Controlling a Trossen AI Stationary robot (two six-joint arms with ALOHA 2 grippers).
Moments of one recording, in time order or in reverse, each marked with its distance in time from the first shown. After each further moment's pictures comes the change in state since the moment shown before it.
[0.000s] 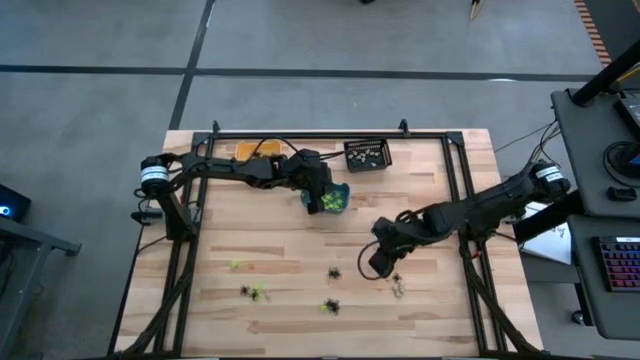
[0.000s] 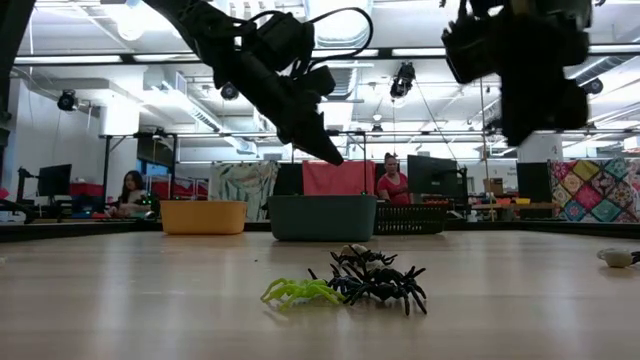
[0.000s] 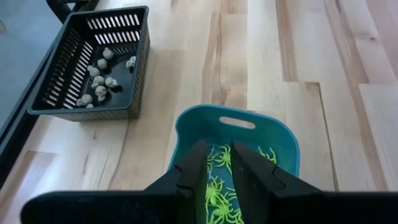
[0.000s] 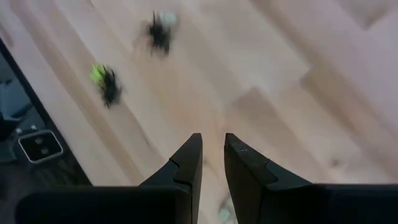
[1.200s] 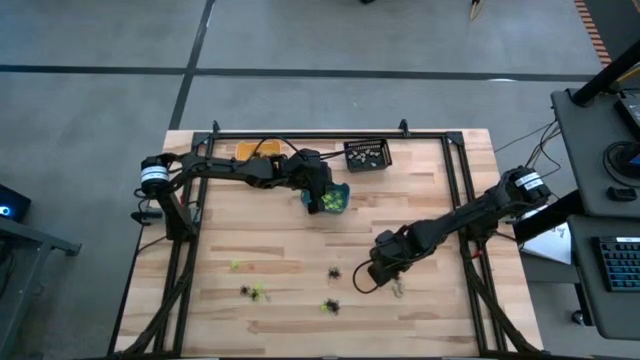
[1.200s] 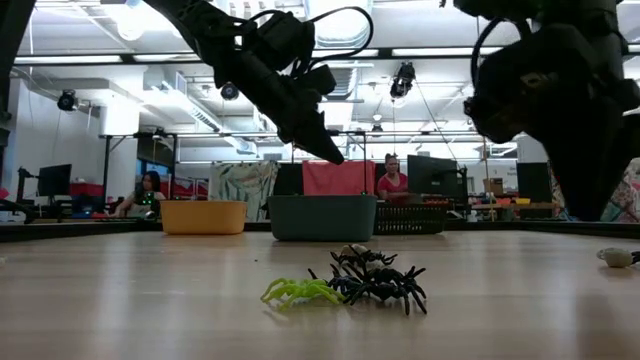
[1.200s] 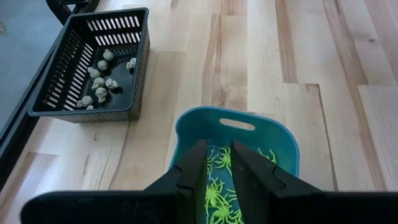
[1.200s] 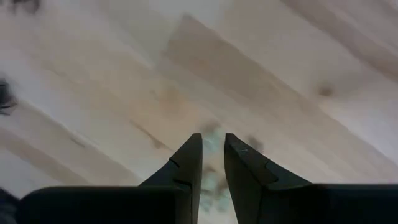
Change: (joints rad) left arm 0.000 0.000 0.005 -0.002 0.001 0.000; right arm 0.063 0.188 0.003 -0.085 -0.061 0.294
